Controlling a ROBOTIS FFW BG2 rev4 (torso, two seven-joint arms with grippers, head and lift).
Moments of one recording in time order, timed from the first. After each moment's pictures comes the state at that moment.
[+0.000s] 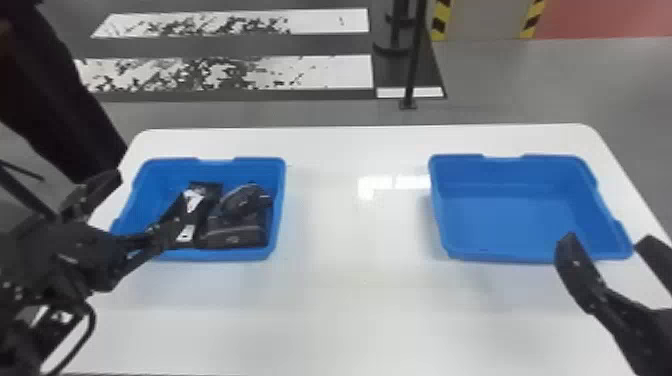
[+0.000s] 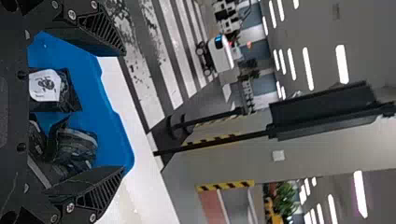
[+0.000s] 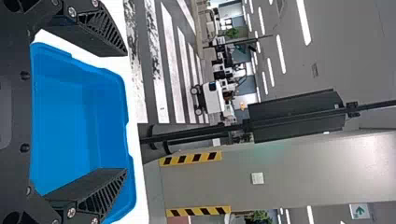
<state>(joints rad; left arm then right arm) 0.49 0.01 0.42 -2.17 -0.08 0.14 -0.59 0.84 0.00 -0.20 -2.30 -0.29 0.01 0.25</state>
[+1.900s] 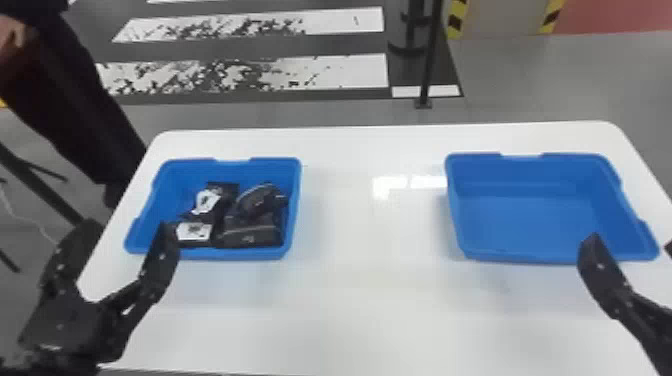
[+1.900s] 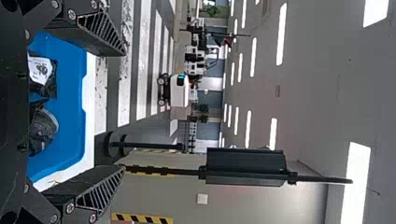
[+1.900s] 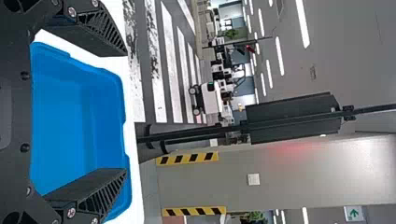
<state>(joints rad) 0.84 0.02 0.32 -2.21 0.31 -0.25 -0.31 0.86 0.00 -0.20 -2.31 -0.27 -0.01 0.25</state>
